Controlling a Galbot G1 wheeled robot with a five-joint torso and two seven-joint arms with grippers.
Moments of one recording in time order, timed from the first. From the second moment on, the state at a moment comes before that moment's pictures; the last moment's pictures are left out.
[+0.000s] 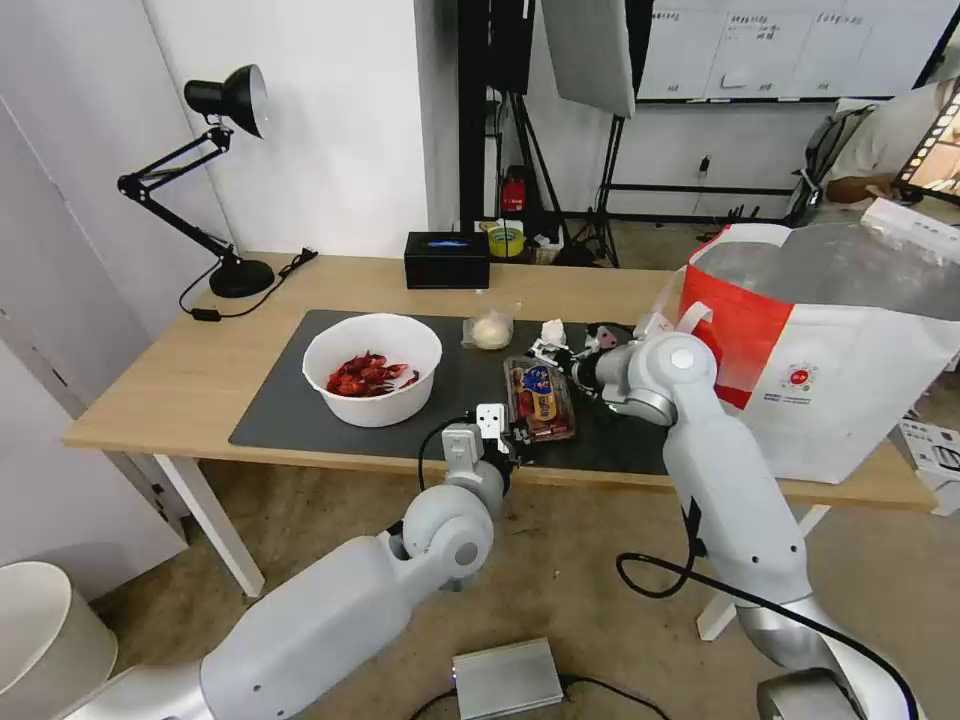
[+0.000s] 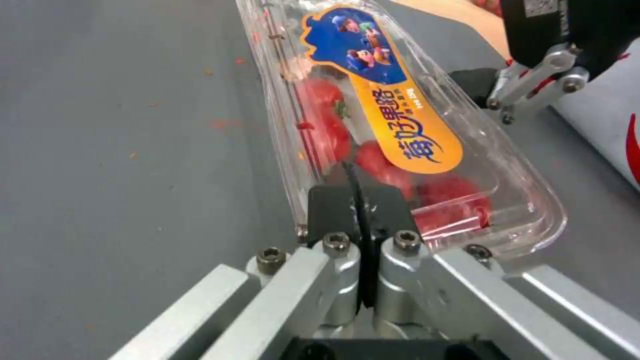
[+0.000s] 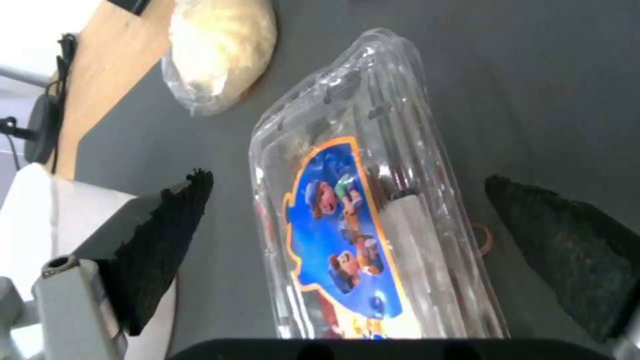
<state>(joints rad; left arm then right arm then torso) 0.64 -1.15 0.42 -1.83 -1.08 0.26 -0.72 -0.55 1.32 0.25 1.56 1.66 -0.72 0.95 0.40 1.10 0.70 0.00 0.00</state>
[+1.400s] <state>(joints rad) 0.64 -1.15 0.42 -1.83 -1.08 0.26 -0.73 -0.55 1.35 0.25 1.52 1.66 -0.72 0.97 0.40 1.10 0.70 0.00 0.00</state>
